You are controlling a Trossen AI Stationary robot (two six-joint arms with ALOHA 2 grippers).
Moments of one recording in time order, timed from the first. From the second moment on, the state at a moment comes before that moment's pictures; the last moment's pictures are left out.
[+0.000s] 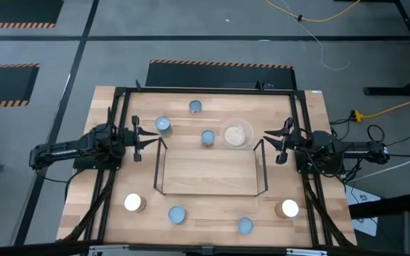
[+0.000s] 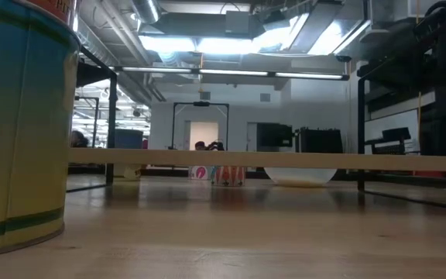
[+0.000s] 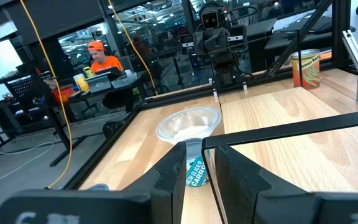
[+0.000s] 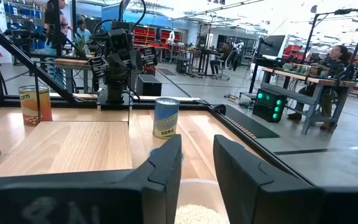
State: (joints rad) left arm 0.21 0.01 0.01 0.02 0.06 0.26; right arm 0.02 0.01 0.01 0.07 0.29 -0.11
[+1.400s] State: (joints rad) left arm 0.21 0.01 0.01 0.02 0.06 0.21; right arm 0.02 0.01 0.01 0.10 0.29 -0.11
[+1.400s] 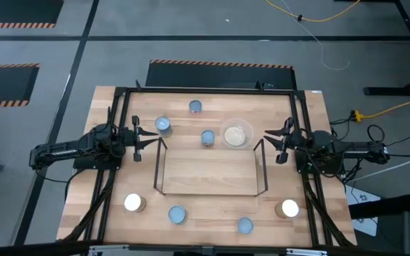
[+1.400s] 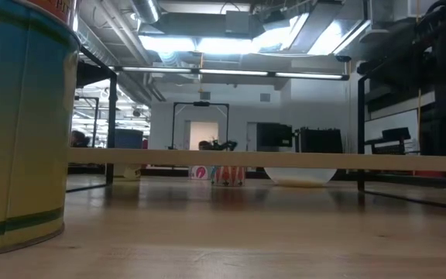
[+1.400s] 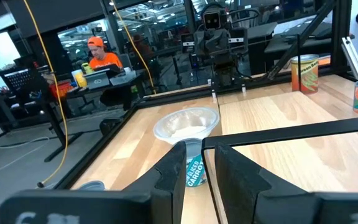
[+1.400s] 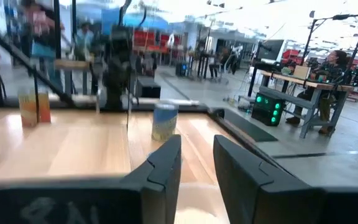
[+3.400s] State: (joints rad) left arm 0.21 0.01 0.01 0.02 0.06 0.21; right arm -0.11 1.19 0.92 -0.12 0.17 -0.04
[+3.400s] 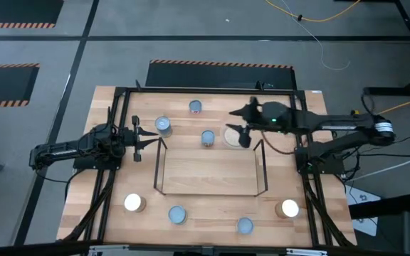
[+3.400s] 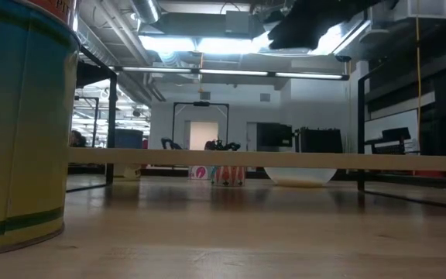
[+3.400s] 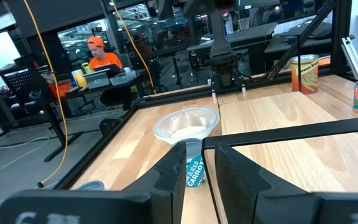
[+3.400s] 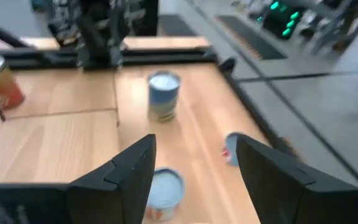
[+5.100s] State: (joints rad) left arm 0.21 0.01 0.01 0.02 0.04 0.21; right arm -0.13 1.95 1.27 -0.28 0.03 -0.03
